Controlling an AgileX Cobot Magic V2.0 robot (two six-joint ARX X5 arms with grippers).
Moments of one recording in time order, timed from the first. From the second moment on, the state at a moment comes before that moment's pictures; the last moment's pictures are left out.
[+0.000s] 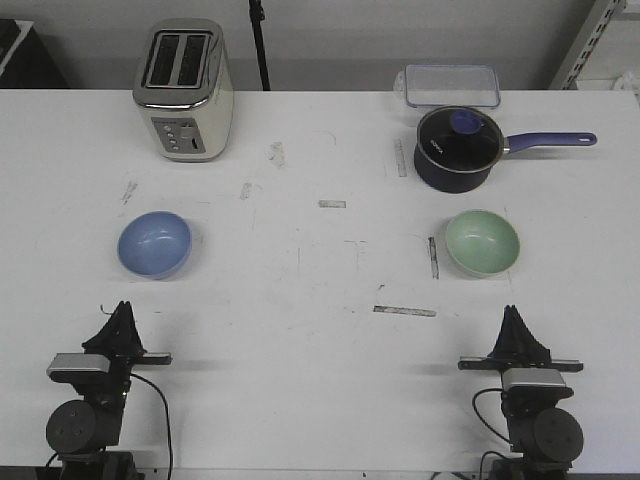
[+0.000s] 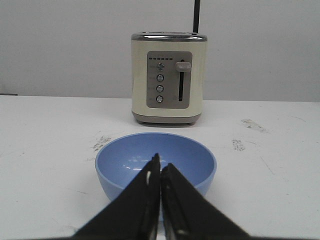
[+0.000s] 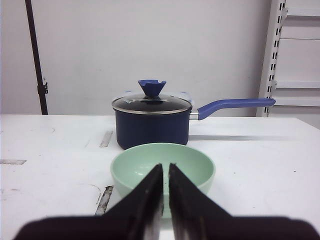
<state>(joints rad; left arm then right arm) -0.03 0.01 0.03 0.19 -0.05 -0.02 0.07 0.00 0.01 0.09 0.08 0.00</state>
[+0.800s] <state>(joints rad) -0.03 0.01 0.03 0.19 -0.05 -0.02 0.07 0.26 0.28 -0.11 0.07 -0.05</state>
